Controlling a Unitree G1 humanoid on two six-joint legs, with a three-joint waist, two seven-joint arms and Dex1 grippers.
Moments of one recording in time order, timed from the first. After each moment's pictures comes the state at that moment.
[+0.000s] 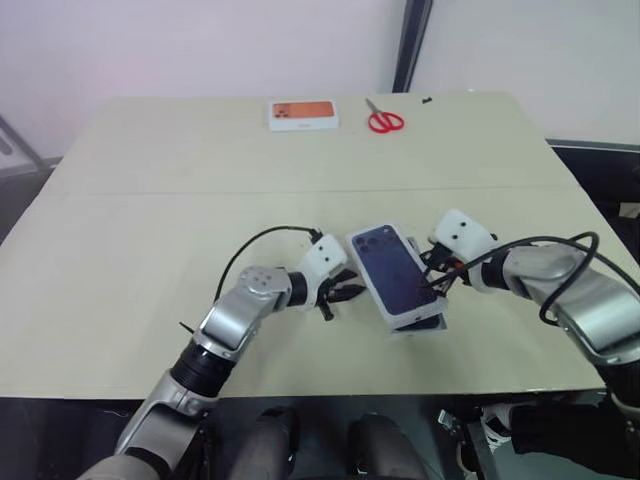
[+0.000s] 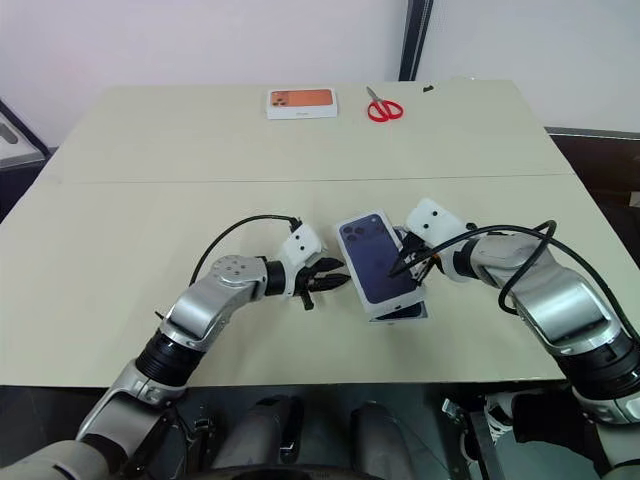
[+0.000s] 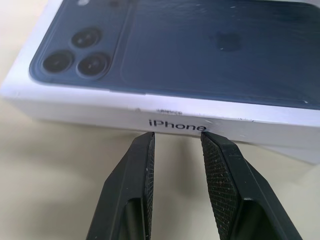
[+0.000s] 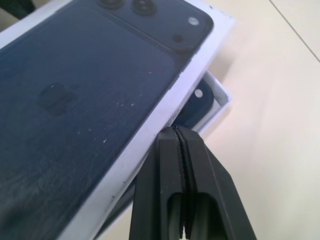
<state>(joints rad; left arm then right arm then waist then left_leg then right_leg) -0.51 0.25 -0.37 -0.07 -0.16 0.63 -0.76 -0.42 -0.97 0.18 -0.39 0.33 0.90 0.63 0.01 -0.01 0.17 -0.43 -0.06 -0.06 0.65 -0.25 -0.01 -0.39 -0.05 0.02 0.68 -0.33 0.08</state>
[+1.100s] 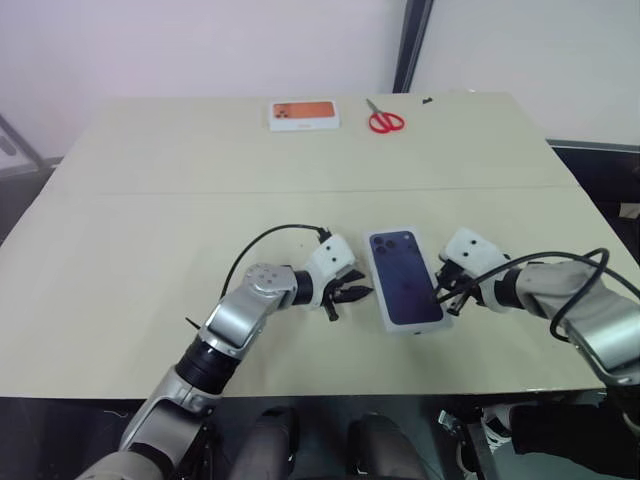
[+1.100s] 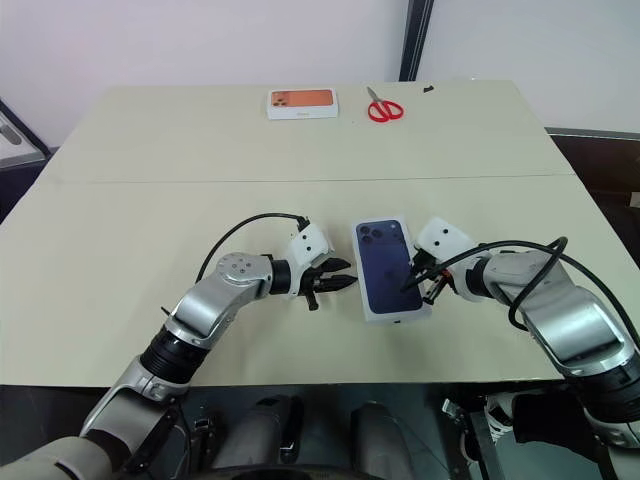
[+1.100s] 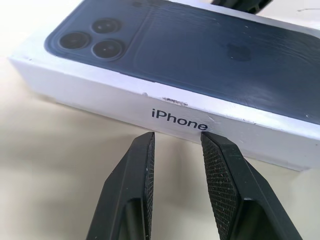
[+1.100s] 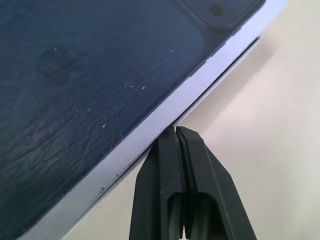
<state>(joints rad) -0.53 0.24 -0.39 -0.06 -0.14 0.62 -0.78 -0.31 -0.98 0.12 -0.45 0.30 0.98 0.69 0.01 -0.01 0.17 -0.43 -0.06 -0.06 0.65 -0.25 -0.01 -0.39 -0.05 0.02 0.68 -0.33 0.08</state>
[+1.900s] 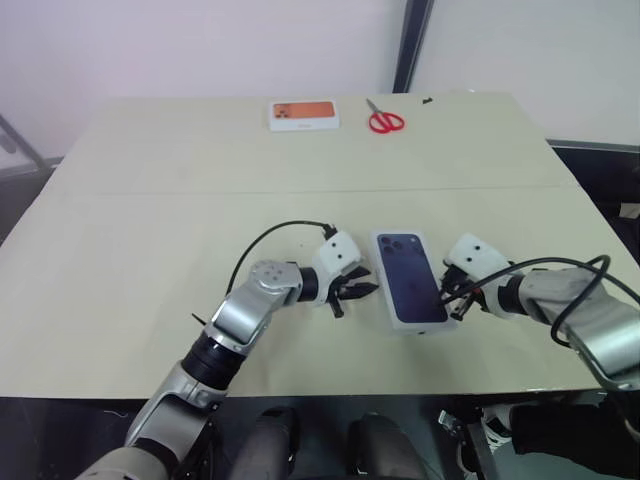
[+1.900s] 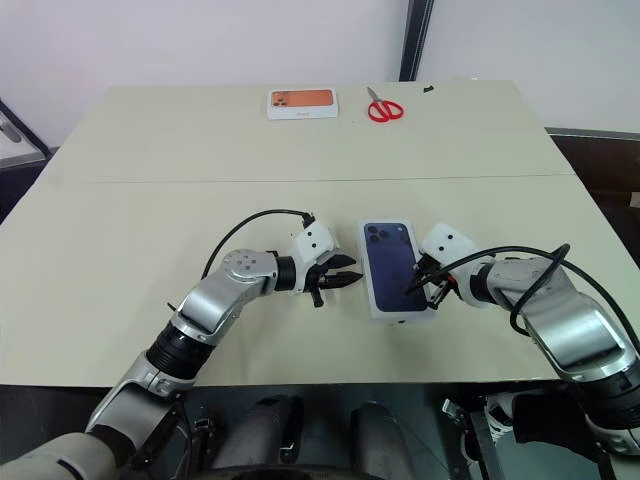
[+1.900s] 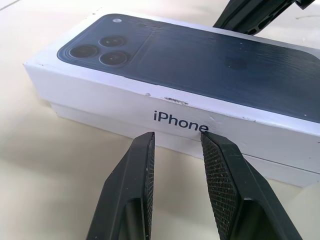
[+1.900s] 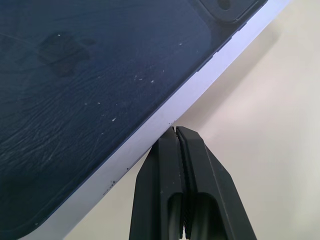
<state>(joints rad) -0.55 0.22 -0.40 -0.03 -0.13 0.60 -0.78 -0.27 -0.98 0.11 -0.45 0.28 0.99 0.69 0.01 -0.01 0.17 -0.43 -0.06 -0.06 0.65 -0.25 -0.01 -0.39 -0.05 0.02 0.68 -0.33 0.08</state>
